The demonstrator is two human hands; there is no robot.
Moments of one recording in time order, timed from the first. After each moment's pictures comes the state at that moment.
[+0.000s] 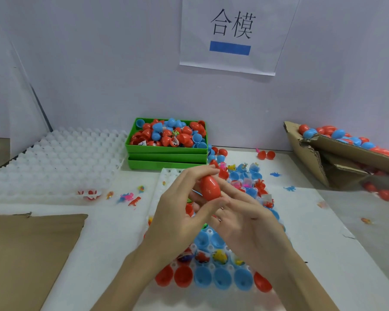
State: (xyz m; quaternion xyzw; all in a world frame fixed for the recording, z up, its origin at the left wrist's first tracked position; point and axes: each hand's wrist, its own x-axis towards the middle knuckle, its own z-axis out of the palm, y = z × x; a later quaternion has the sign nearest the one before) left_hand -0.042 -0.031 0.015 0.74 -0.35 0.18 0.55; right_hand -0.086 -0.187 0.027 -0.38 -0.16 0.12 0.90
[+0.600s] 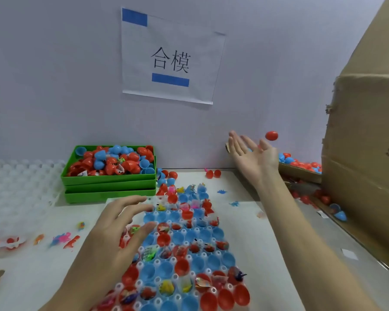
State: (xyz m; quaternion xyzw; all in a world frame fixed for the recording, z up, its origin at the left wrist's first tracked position) left_hand -0.023 -0.018 0.007 0.81 -0.33 0.19 0.45; right_hand 0.001 -0.350 0.117 -0.24 0.04 -0.21 0.95
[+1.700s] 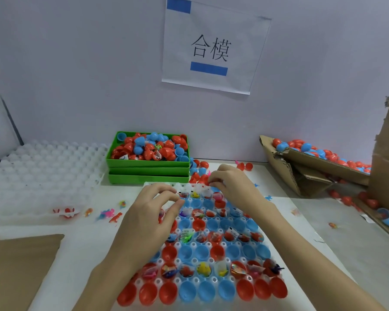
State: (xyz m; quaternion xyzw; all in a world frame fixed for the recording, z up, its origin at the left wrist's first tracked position) left_hand -0.020 -0.009 0.012 0.86 -0.28 0.17 0.40; right_hand 0.018 -0.262 0.035 -0.98 -0.06 -0.15 0.11
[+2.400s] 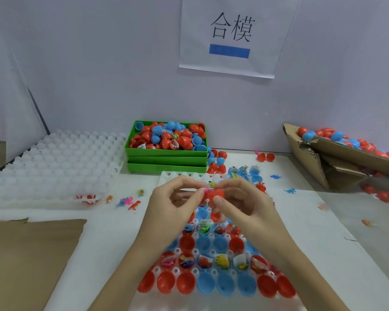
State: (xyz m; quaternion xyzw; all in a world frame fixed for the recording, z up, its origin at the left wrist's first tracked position) left_hand -0.025 -0.022 0.014 0.71 -0.22 0.04 0.66; right_hand -0.079 -0.202 0.022 -0.76 -0.10 -0.13 0.63
